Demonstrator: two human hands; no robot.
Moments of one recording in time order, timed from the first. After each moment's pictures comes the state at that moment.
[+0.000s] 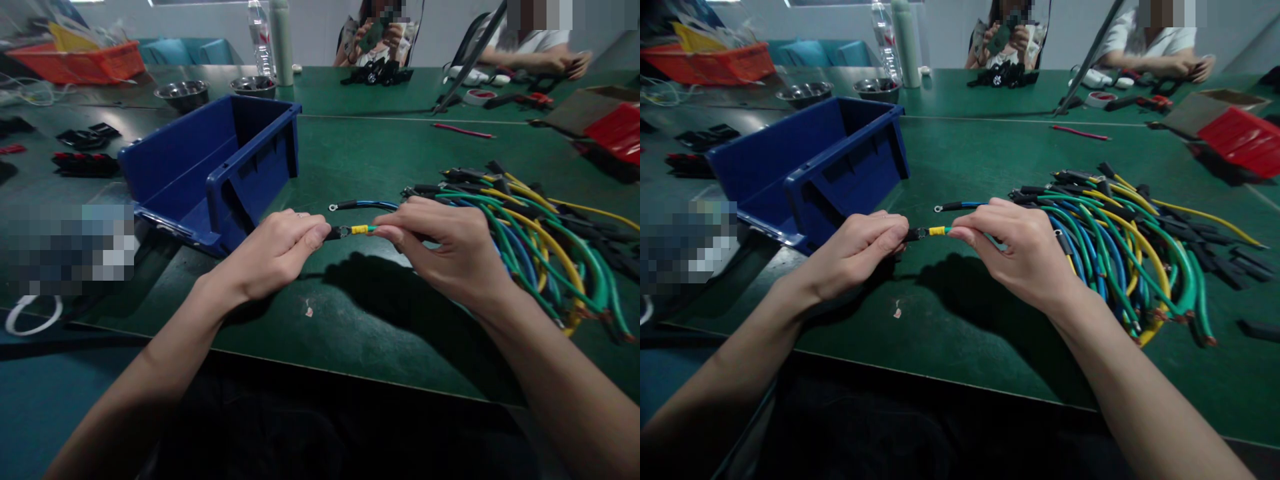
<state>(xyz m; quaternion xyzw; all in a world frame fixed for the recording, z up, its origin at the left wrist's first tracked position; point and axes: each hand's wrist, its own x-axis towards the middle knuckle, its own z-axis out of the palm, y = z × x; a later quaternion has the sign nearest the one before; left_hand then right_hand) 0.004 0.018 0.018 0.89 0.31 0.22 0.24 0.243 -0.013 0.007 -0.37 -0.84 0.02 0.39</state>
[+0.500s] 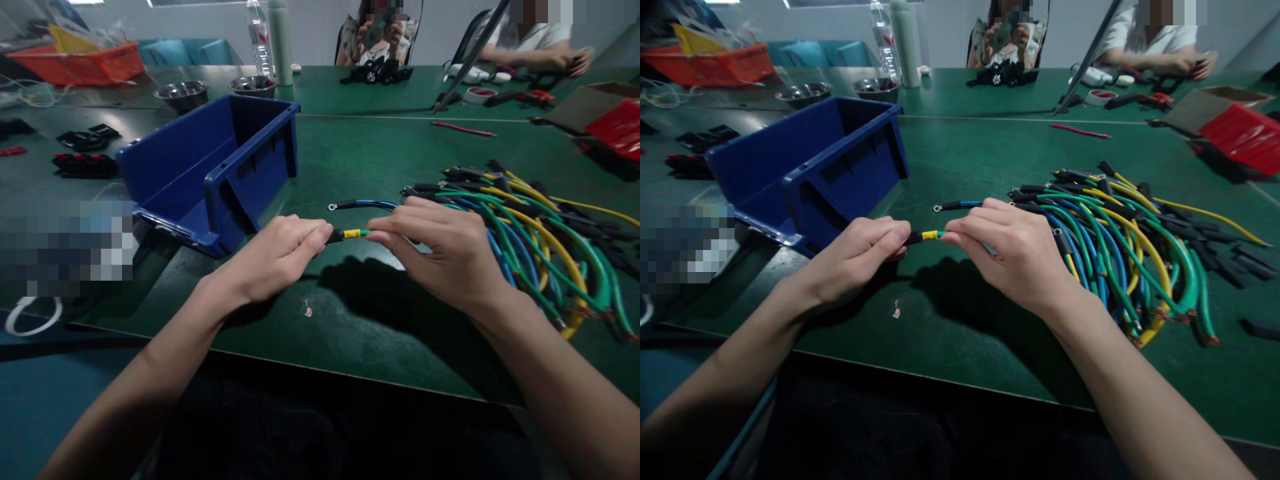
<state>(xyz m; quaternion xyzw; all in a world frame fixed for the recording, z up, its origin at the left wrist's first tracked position) 0.009 0.015 0.017 0.87 0.32 0.23 0.29 0.239 -0.013 0.005 -0.35 -0.86 -0.06 0.37</state>
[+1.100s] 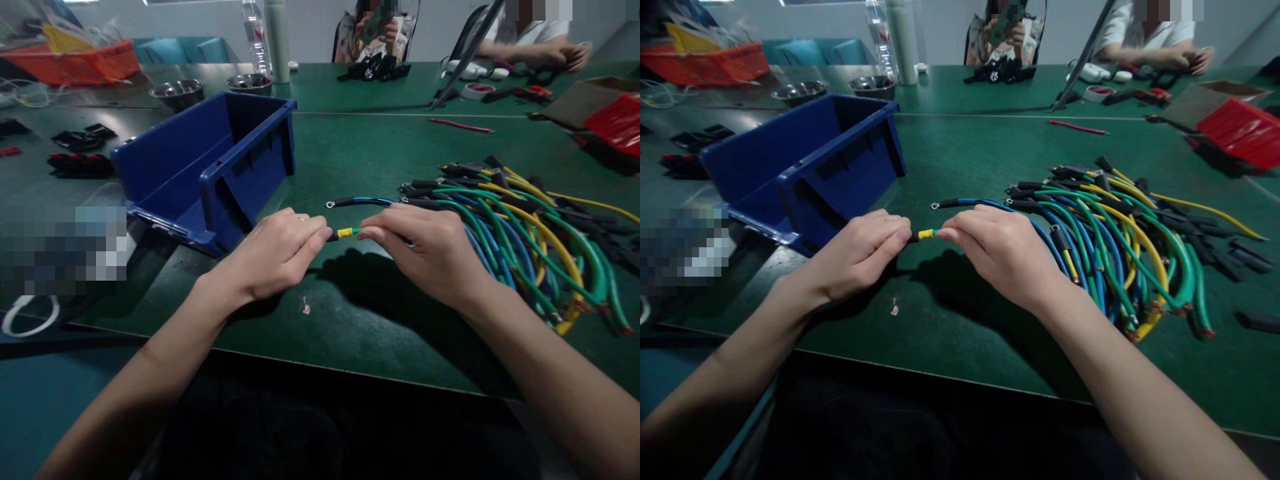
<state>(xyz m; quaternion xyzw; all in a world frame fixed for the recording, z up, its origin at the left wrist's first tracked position) 0.008 0.021 0.005 0.93 0.29 0.19 0.12 0.235 -0.014 0.002 -0.38 -0.86 -0.02 0.34</state>
